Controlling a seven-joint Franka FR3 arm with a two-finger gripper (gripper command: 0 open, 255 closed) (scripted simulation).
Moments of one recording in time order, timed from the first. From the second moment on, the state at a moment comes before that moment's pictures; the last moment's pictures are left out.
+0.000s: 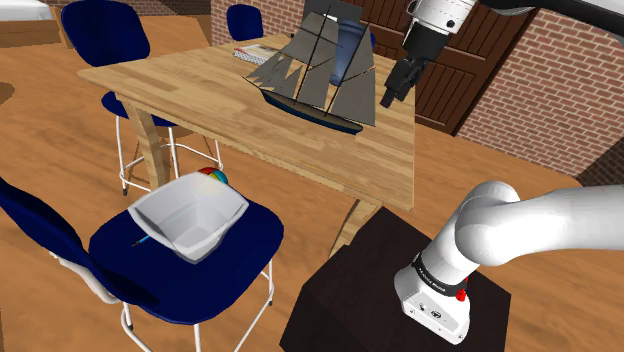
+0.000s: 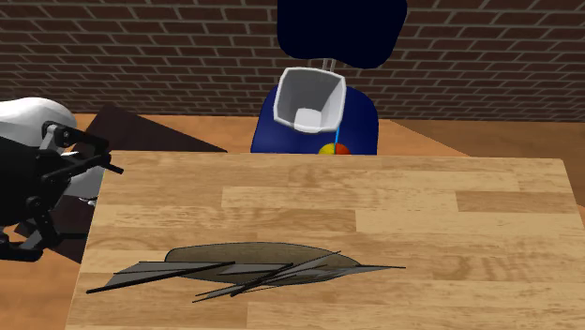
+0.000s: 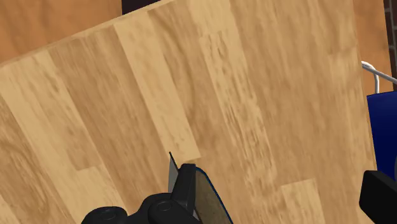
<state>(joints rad) 0.02 -0.82 -0.01 -2.30 0.00 1.57 -0.03</state>
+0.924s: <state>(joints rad) 0.10 -0.56 0.17 -2.31 0.11 1.81 0.13</state>
